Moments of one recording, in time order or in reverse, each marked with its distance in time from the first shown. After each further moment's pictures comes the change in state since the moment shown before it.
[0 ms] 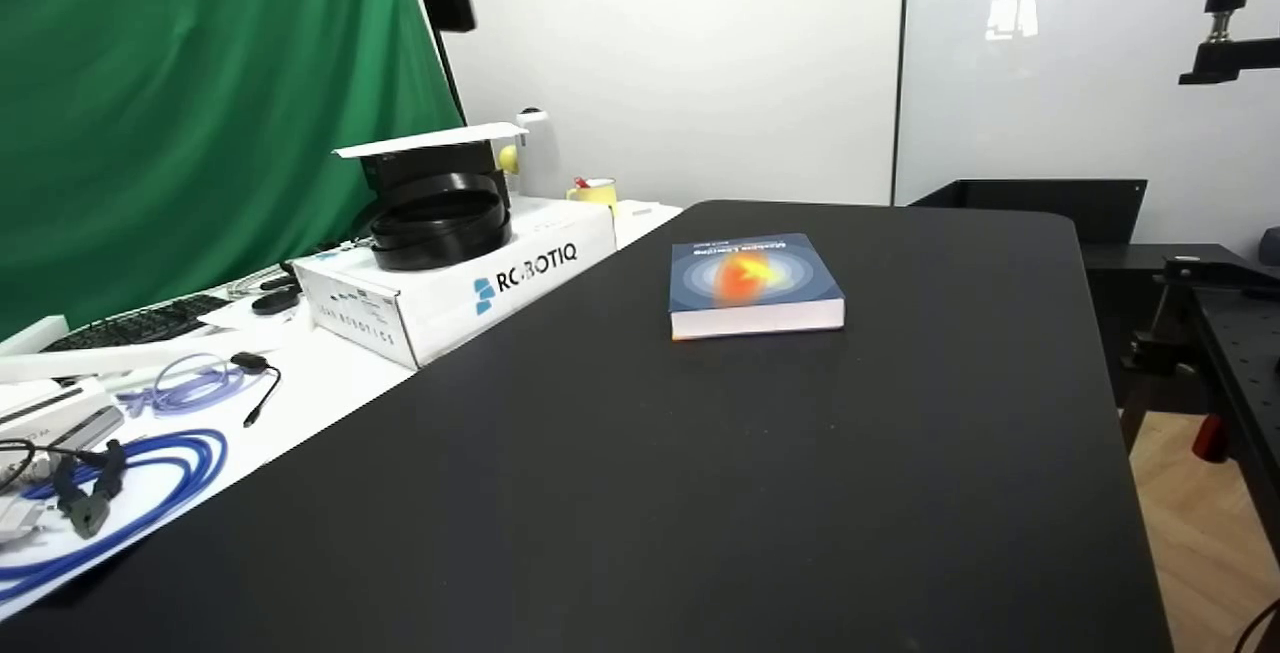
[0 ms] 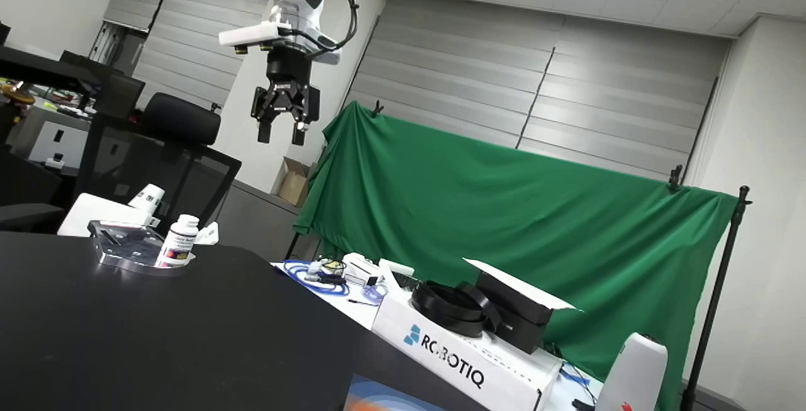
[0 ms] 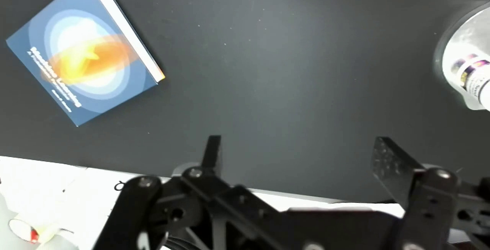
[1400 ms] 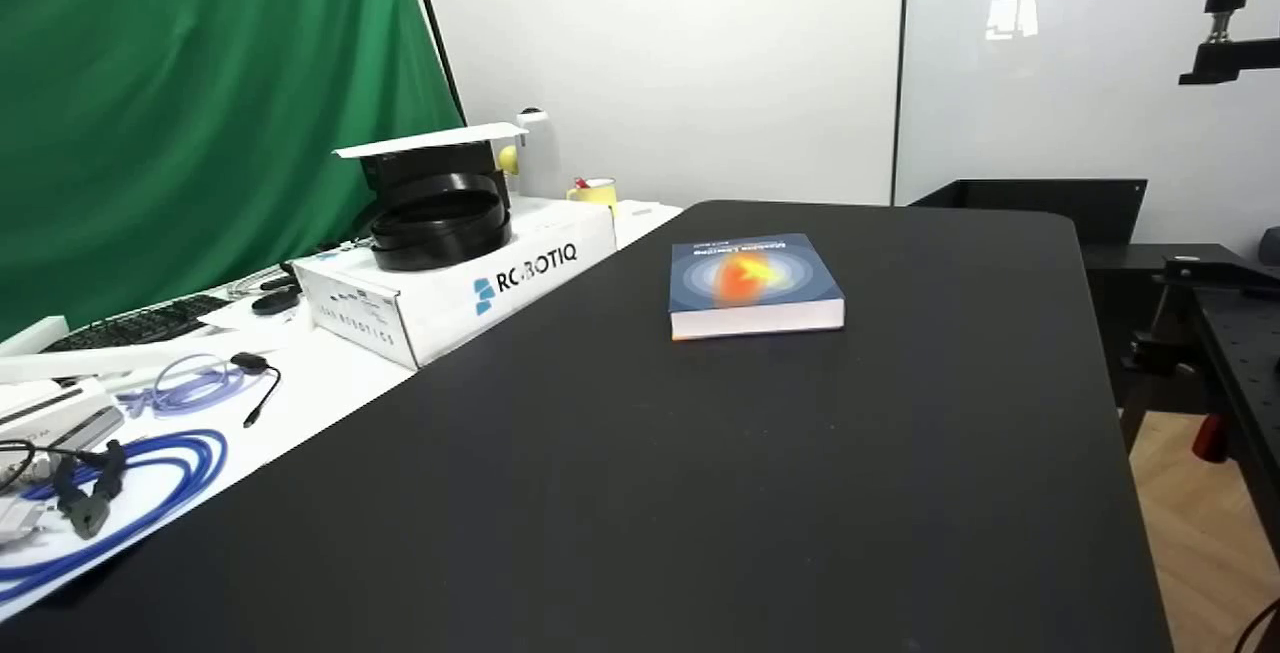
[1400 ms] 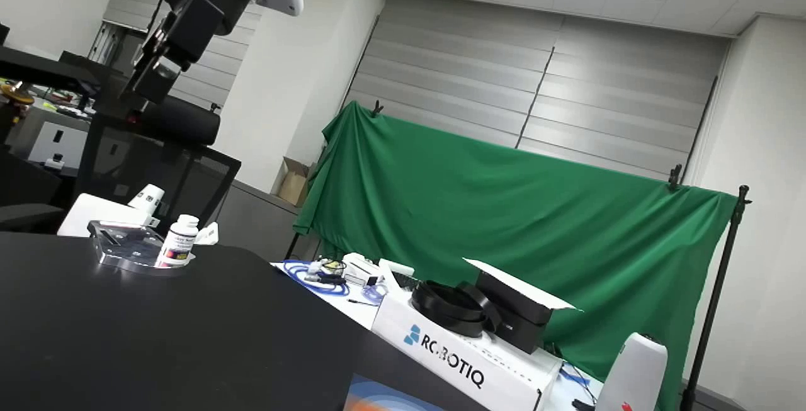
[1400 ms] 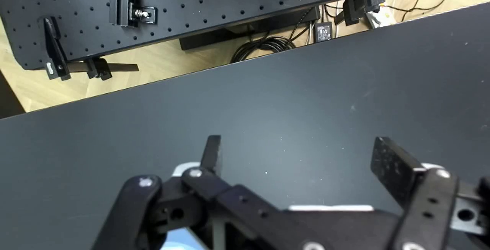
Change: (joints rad) arm -0.038 -0.698 -0.100 -0.650 0.410 -0.260 -0.144
